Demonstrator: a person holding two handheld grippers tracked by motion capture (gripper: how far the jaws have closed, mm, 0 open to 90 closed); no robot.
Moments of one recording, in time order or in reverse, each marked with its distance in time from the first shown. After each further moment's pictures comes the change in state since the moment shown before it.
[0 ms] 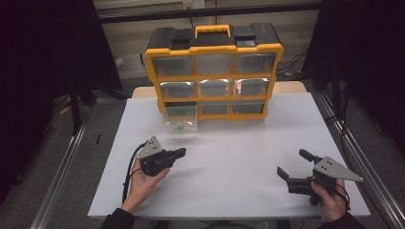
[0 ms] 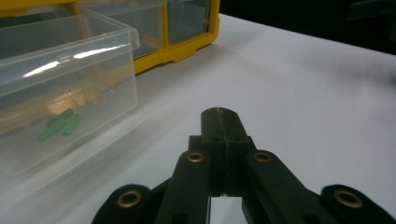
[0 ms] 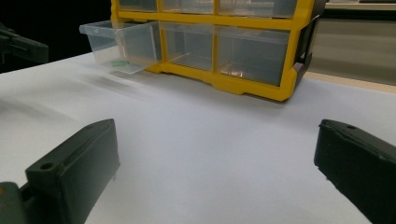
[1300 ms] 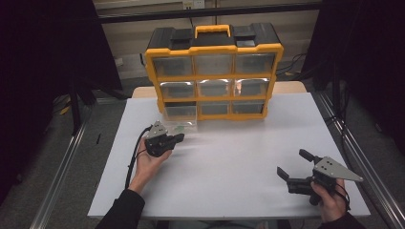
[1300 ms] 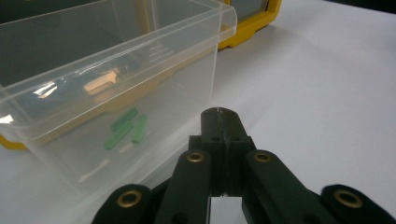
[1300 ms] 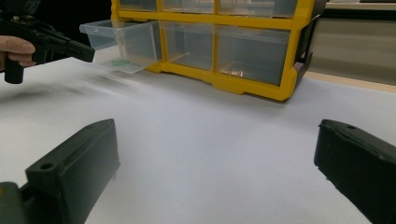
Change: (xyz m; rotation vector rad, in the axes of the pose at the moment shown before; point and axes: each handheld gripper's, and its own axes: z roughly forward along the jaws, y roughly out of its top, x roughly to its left) left arm 0.047 0.007 0.037 0.088 0.102 0.007; right arm 0.000 0.000 0.000 0.001 0.000 0.001
